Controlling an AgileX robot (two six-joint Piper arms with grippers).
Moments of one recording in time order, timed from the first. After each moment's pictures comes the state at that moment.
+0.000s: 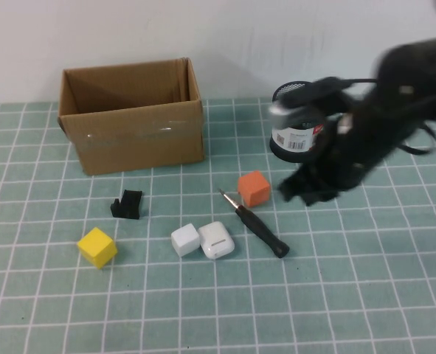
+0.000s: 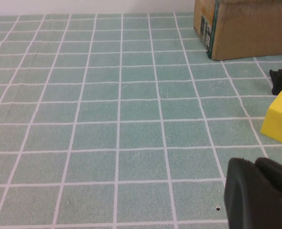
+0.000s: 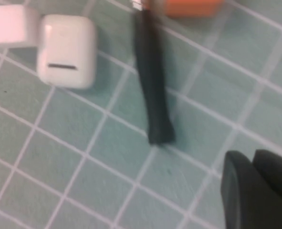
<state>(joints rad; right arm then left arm) 0.54 1.74 -1.50 0.05 0.99 -0.07 -0.10 -0.01 0.03 0.16 0.36 -0.10</state>
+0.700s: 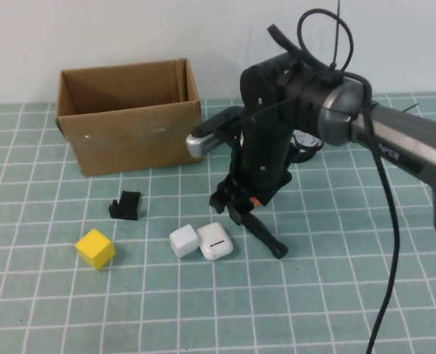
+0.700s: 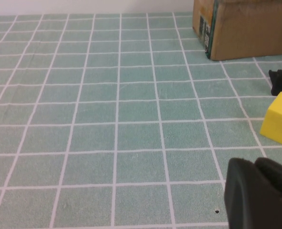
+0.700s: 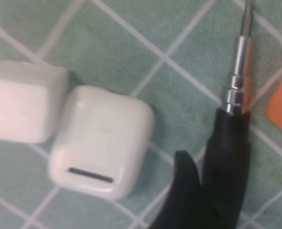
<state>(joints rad) 0.63 2.16 -1.96 0.01 1.21 -0.09 -0.10 -0.01 0.03 0.16 0.36 -0.10</state>
